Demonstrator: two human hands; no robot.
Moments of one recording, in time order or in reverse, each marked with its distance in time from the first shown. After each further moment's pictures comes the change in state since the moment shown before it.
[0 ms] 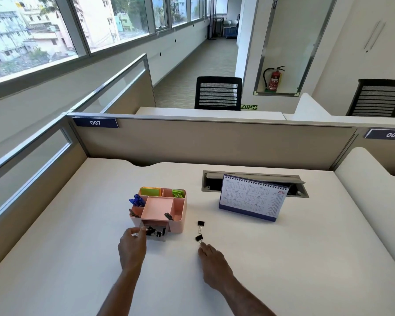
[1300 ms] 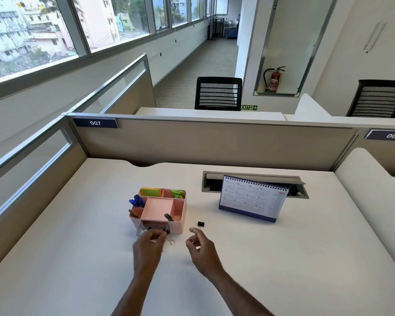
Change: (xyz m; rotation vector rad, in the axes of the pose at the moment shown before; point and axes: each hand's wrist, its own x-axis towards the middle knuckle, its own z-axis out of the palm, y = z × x) left_hand -0.043 0.017 0.011 -0.003 -0.168 0.290; right_hand 0.015 -0.037 -0.040 1.006 0.339 0.112
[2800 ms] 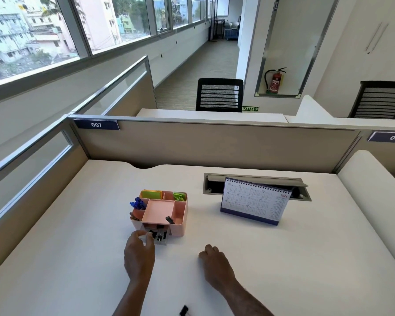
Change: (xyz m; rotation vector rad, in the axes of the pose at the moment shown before) left_hand 0.007 -0.004 -0.008 0.161 0.257 -0.077; right_hand -0.008 0.032 -0.020 -1.041 -0.275 -0.139
